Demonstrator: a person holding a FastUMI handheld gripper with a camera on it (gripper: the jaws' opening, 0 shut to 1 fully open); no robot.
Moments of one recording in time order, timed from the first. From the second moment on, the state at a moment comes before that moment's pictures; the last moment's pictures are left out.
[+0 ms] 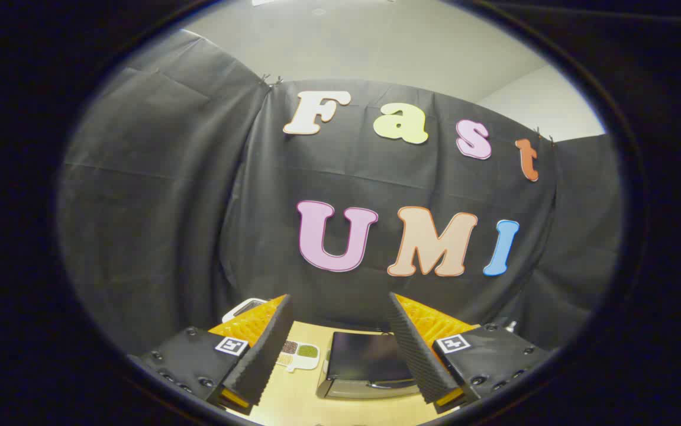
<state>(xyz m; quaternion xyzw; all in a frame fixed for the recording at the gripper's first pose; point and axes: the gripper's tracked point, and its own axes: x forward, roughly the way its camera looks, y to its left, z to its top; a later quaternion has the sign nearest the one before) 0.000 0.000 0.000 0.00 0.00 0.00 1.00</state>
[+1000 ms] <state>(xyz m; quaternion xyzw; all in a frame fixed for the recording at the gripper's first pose) 0.006 -0.075 -0.060 0.01 0.02 -0.08 1.00</state>
